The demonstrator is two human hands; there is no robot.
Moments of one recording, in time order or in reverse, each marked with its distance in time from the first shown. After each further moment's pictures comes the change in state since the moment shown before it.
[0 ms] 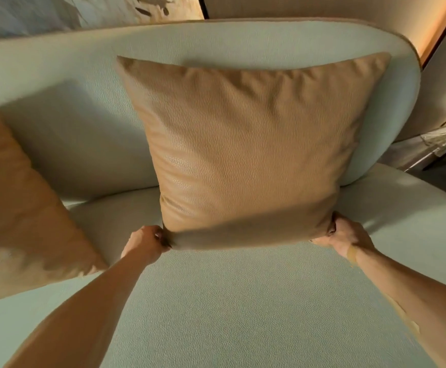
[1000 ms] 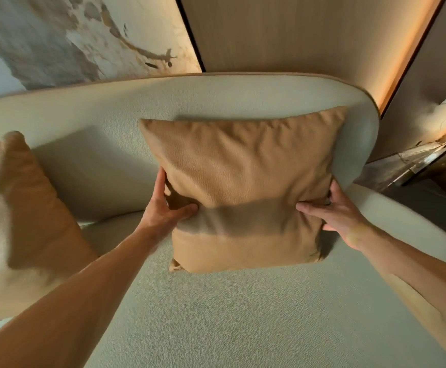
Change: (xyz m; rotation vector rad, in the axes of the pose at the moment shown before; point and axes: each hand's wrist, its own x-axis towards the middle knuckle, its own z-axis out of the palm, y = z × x) left_hand -0.066 0.113 -0.092 -0.839 -0.075 0.411; right_hand -0.048 -0.094 -0.096 0.758 -0.096 -0.141
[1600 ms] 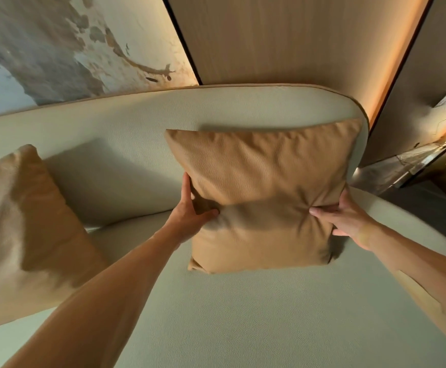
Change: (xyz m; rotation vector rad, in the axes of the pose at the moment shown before) left_hand 0.003 0.017 0.043 0.291 -0.090 -0.065; right_hand 0.005 0.008 -0.037 -0.057 0.060 0.092
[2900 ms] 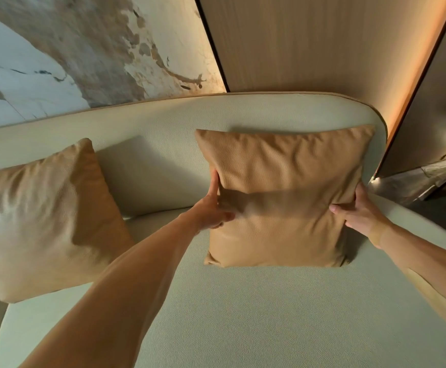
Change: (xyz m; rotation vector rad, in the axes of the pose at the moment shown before) left_hand -0.035 0.021 -0.014 0.047 -0.146 -0.096; right_hand 0.001 0.012 -0.003 -0.218 0.068 -0.182
